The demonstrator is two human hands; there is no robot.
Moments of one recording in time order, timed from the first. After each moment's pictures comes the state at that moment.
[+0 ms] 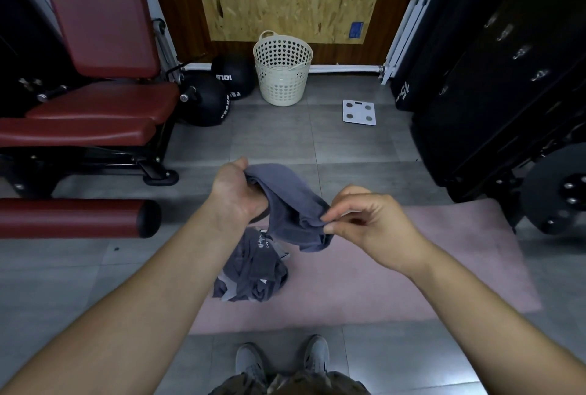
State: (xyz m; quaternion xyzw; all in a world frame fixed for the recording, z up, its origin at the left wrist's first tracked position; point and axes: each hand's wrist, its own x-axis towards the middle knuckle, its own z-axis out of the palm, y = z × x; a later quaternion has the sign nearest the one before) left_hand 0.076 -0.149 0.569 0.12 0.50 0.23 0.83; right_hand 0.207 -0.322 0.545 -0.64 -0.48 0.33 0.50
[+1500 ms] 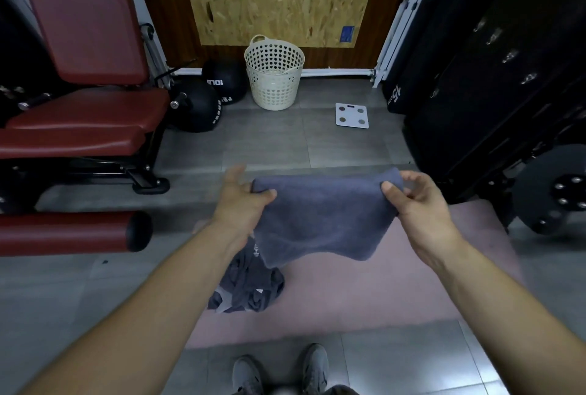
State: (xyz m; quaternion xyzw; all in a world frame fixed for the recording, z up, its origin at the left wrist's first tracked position) left_hand 0.074 -0.127 0.498 0.53 0.50 0.23 0.65; right_hand 0.263 -0.319 0.536 -0.75 -0.15 0.27 0.59
